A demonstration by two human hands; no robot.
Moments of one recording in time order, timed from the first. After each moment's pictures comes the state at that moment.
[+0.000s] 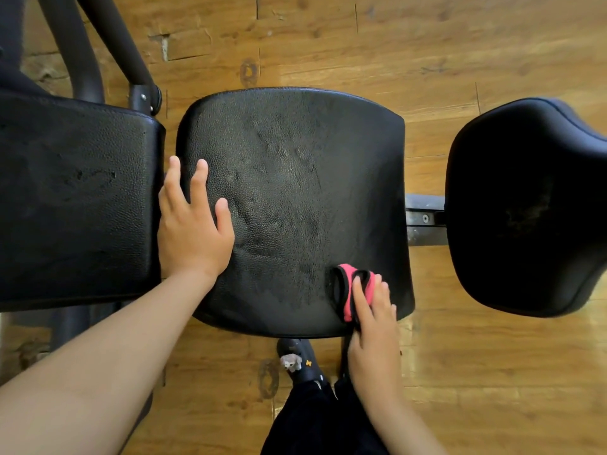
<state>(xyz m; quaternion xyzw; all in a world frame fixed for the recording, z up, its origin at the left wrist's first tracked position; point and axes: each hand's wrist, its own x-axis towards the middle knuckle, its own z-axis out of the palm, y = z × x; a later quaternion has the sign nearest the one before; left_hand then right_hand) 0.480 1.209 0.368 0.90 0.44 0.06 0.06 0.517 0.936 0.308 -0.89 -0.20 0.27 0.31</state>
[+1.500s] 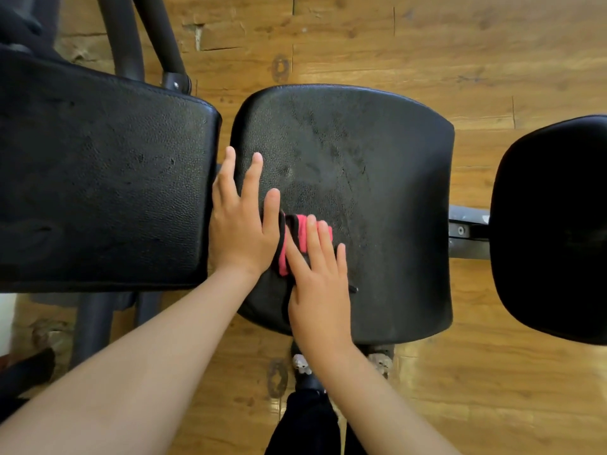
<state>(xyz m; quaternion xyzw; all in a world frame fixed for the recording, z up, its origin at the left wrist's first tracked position) 0.474 1.214 0.370 0.89 0.42 0.10 0.16 0.495 1.080 0.356 -0.85 -0.38 0.20 0.30</state>
